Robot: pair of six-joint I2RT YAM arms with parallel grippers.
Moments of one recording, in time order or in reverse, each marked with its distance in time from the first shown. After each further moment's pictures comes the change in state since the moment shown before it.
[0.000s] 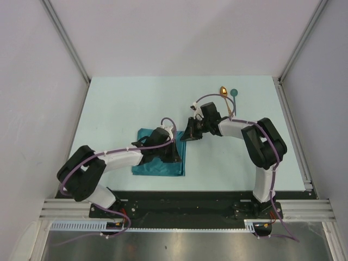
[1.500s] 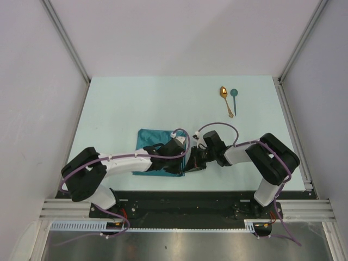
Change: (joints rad) left arm -0.235 0.025 0.097 -0.278 -0.271 0.030; right arm 0.160 -0.201 -0.521 0.311 -0.048 0.221
